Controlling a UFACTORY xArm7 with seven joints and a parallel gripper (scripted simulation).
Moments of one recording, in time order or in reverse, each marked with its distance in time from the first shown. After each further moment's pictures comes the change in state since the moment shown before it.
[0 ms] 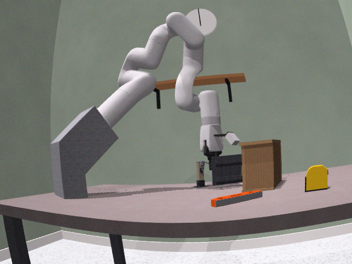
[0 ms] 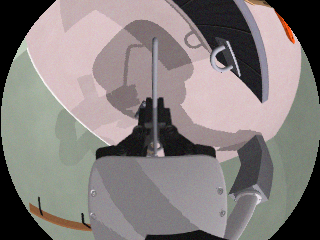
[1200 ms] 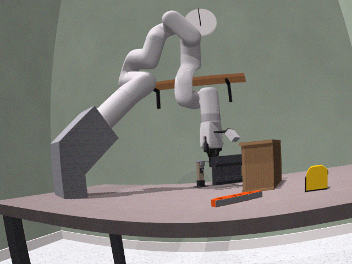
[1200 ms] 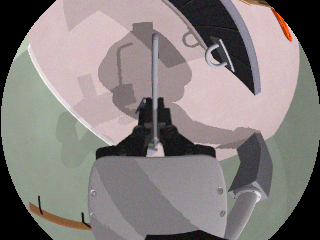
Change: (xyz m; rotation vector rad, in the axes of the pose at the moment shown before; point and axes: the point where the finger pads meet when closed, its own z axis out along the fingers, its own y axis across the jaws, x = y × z) arm 0.001 0.000 -0.012 0.000 0.000 0.000
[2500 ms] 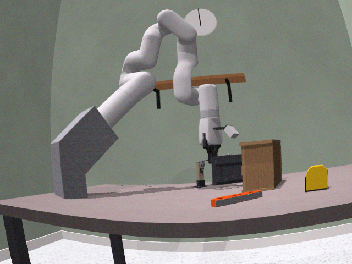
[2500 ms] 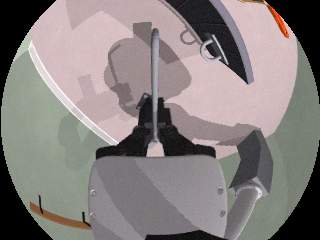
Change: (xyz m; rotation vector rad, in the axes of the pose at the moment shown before) arm -0.002 0.000 -0.014 0.000 0.000 0.009
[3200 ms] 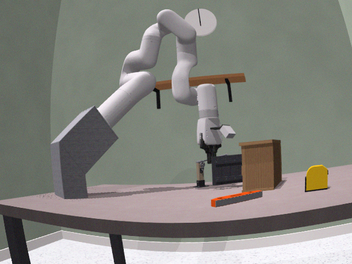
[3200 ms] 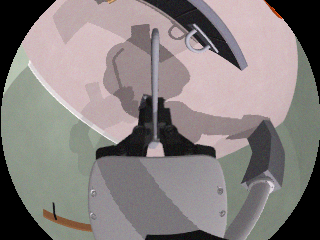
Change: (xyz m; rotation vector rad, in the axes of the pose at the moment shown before) arm -0.001 0.008 0.000 0.000 0.000 0.147
